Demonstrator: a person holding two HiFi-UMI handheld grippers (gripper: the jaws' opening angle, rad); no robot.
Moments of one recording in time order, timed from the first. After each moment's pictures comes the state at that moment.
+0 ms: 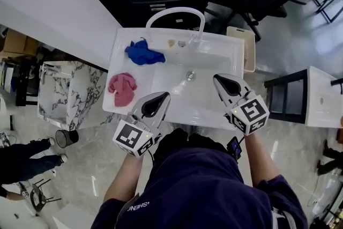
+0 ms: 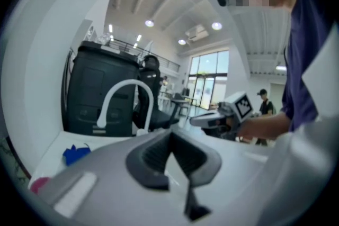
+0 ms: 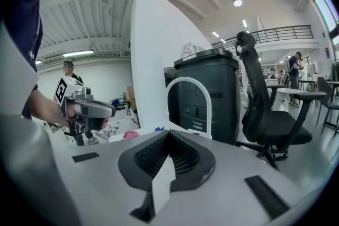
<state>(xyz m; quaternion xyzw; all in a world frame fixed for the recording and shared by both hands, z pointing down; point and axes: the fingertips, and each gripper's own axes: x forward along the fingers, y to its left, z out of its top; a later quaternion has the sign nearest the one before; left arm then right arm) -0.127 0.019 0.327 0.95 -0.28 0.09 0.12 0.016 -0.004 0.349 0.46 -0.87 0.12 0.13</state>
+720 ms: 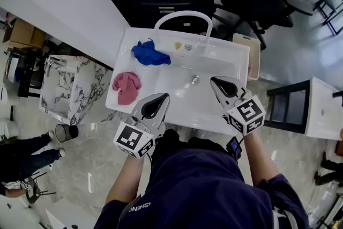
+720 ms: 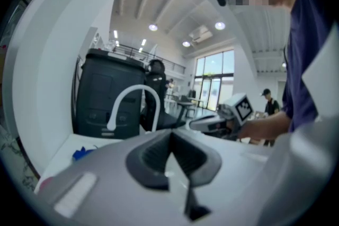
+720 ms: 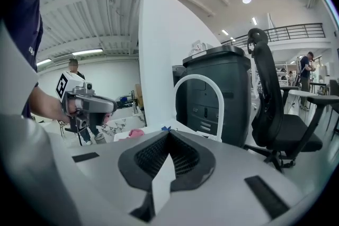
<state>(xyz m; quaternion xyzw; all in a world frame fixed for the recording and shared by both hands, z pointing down) -0.144 0.018 0.322 0.94 -0.33 0.08 0.11 -0.008 -0.015 0.353 0.42 -0.89 0.11 0.14</state>
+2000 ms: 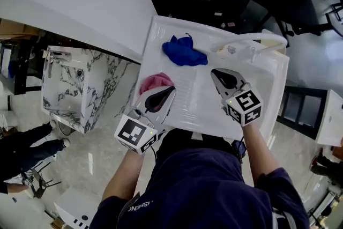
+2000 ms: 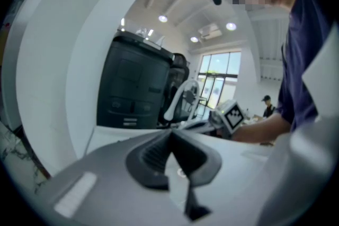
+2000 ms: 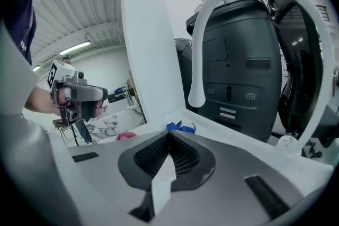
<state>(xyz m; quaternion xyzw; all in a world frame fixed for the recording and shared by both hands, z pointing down) -0.295 -0.107 0.376 0.93 -0.31 0.11 0.17 -0.175 -0.147 0.448 0.40 -0.87 0.19 0.20</state>
